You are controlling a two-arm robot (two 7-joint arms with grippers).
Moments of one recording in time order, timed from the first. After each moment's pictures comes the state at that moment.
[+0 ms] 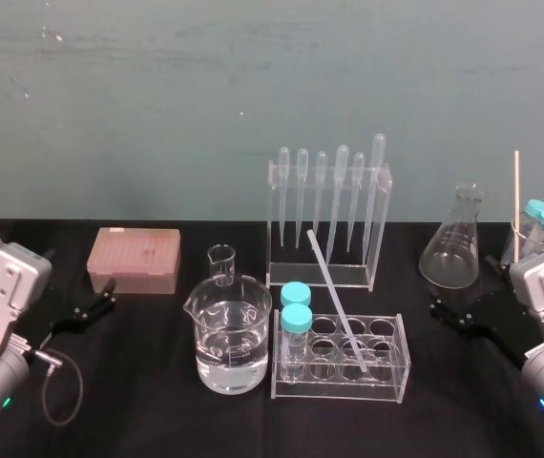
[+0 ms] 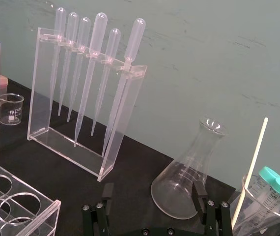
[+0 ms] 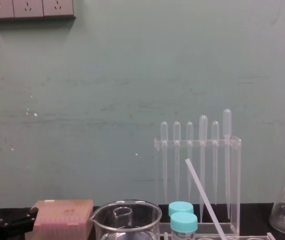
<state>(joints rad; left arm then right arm) -0.20 0.60 0.45 -1.41 -0.25 -0.12 0.03 0.20 0.60 -0.45 -1.41 0.25 -0.12 -0.03</state>
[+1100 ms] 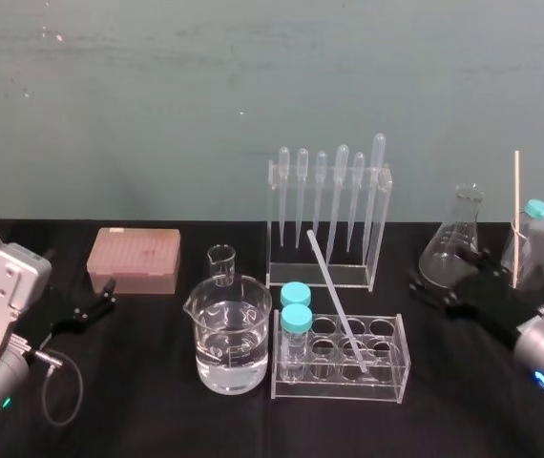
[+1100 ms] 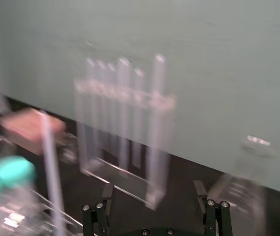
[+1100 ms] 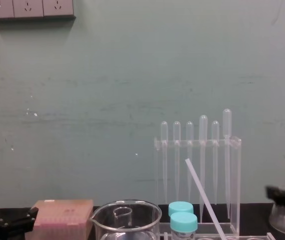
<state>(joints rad) -0.20 0.60 0.45 -1.41 -0.25 -0.12 0.03 0.23 0.59 -0.38 -1.47 0.49 -0.01 0.21</state>
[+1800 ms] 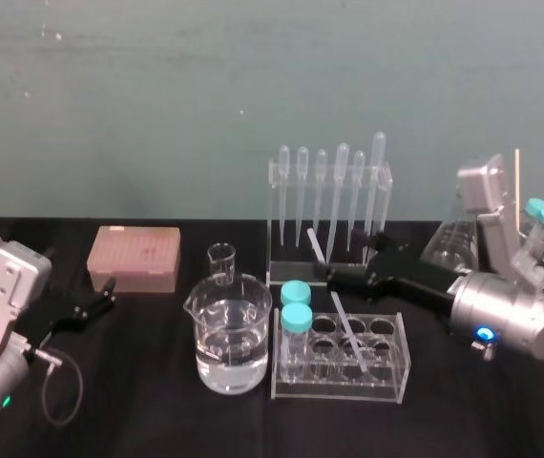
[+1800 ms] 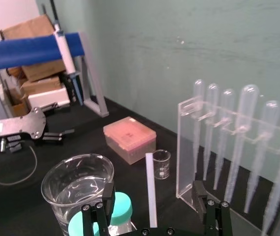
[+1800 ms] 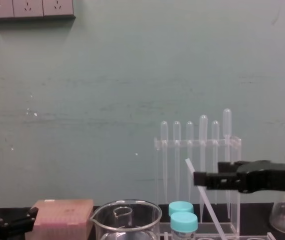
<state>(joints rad) -0.20 0.60 0.45 -1.41 -0.25 -0.12 0.03 0.46 0.50 -0.49 -1.33 0.58 0.12 0.59</state>
